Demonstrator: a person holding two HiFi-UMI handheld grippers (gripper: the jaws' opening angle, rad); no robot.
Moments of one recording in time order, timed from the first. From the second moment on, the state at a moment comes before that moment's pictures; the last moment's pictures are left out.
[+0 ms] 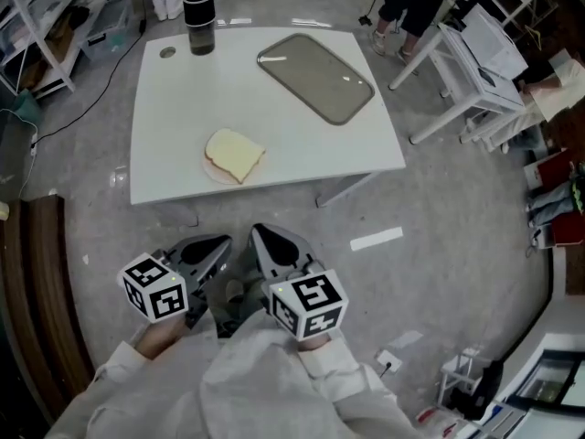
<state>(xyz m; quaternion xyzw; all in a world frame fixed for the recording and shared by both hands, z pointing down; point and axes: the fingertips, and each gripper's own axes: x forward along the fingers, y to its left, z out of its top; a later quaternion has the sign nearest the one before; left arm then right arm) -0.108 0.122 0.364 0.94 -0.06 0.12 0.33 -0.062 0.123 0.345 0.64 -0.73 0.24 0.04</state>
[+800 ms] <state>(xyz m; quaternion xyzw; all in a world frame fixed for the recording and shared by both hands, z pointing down) -0.019 -0.004 0.370 0.92 -0.13 0.09 0.35 0.029 -0.006 0.353 0.57 -0.78 0.25 0.07</state>
